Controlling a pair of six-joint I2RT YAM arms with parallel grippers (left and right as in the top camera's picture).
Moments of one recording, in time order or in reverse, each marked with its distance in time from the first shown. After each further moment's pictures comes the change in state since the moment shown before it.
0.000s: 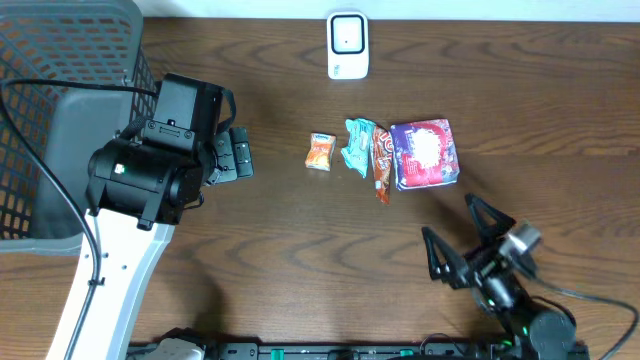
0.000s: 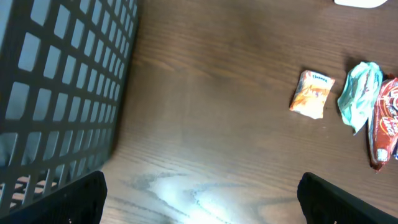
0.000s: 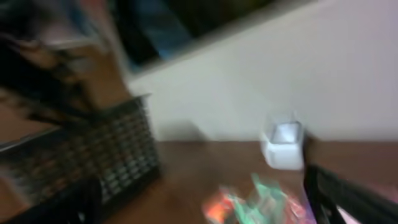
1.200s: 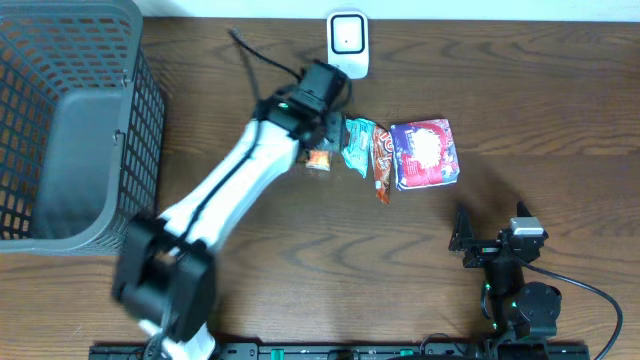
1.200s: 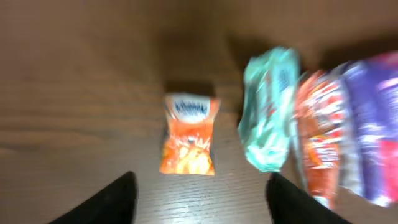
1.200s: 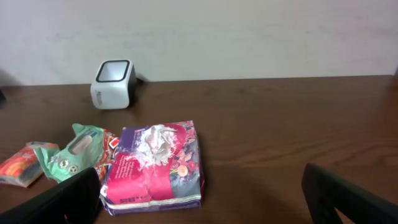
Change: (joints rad) left arm -0.221 0.513 -0.024 0.533 0.168 -0.008; right arm 0.000 -0.001 0.000 -0.392 0.567 -0.438
